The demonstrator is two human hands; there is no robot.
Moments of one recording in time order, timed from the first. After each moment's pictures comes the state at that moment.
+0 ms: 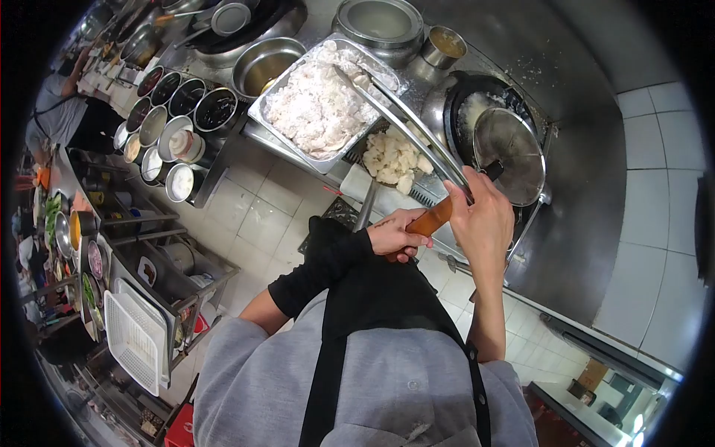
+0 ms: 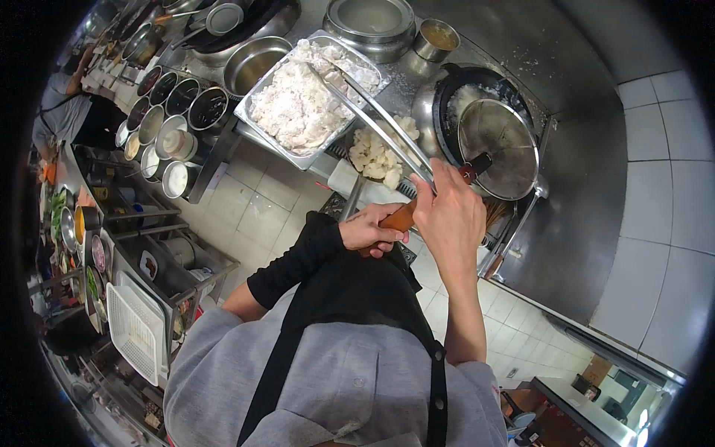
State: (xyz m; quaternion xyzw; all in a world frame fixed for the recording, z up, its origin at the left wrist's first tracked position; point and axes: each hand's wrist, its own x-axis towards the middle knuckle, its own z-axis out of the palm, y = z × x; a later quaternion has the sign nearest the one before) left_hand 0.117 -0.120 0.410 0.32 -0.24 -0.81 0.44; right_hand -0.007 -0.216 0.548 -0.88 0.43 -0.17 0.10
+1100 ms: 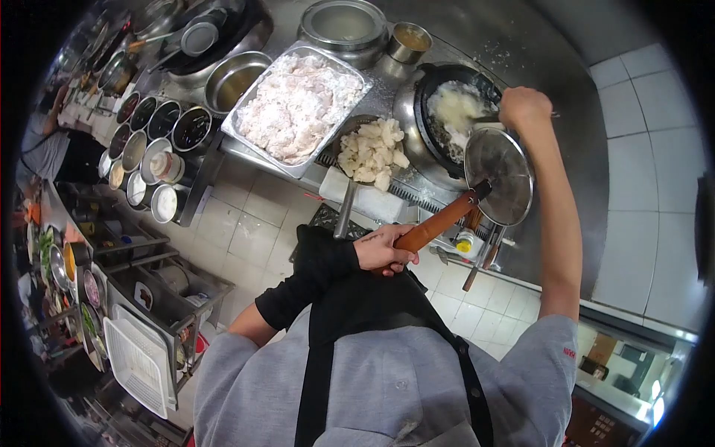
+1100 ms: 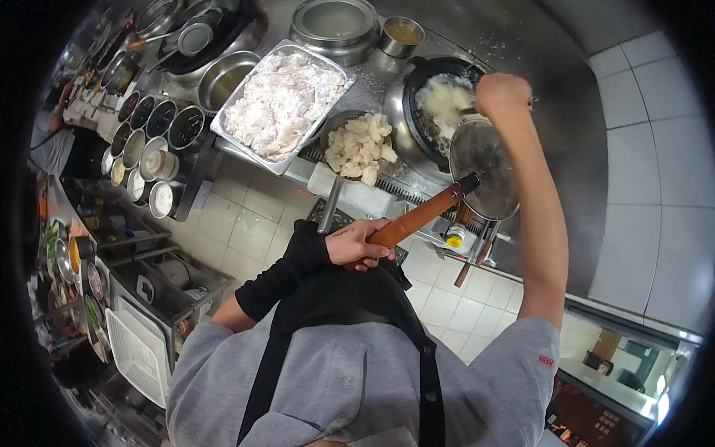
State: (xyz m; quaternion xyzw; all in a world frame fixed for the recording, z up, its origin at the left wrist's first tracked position) left_hand 0.092 -0.107 0.415 0.30 -0.30 -0.83 0.36; right_hand -0.014 -0.428 0.596 -0.82 0.49 0.23 -0.20
